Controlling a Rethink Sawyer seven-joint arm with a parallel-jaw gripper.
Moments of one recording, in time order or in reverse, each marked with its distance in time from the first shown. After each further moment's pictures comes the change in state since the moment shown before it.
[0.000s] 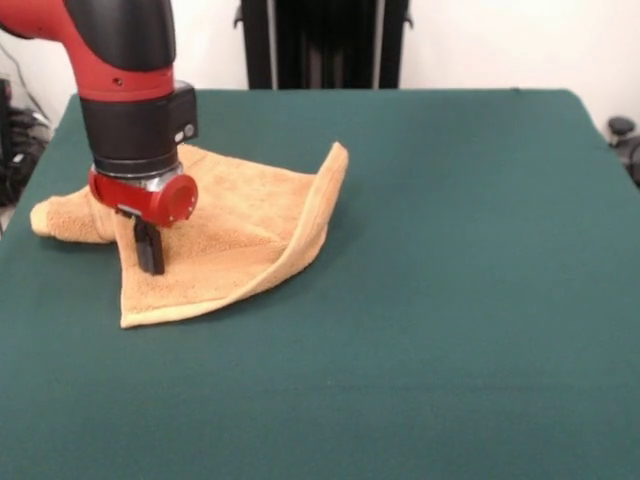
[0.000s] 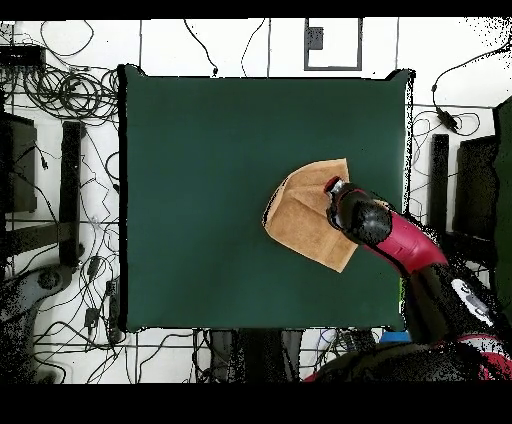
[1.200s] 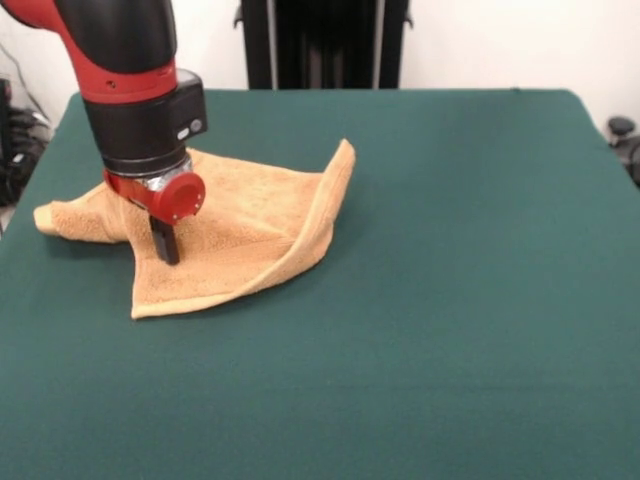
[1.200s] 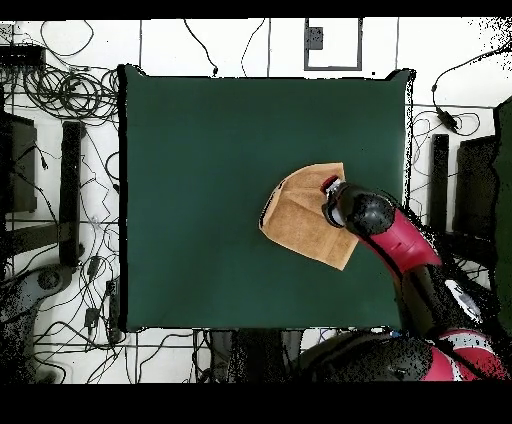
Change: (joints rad) arm 0.081 0.002 -0.095 0.003 0.254 0.130 0.000
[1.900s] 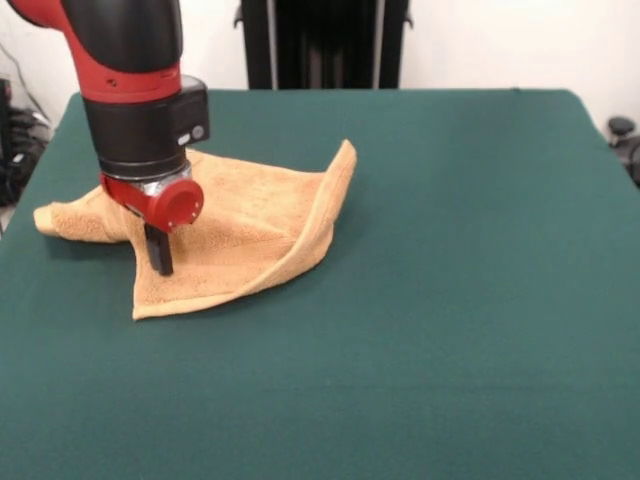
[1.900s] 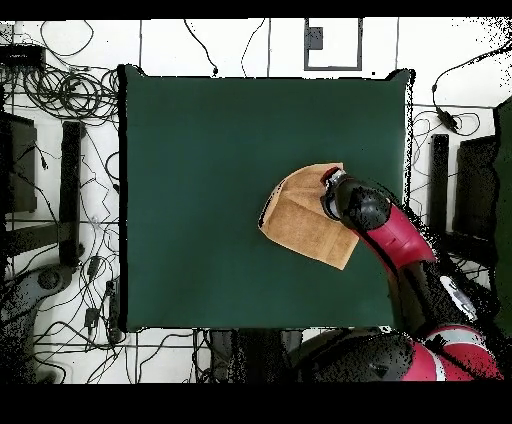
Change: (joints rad) arm 0.037 -0.006 -0.019 -0.003 0.058 -0.052 0.000
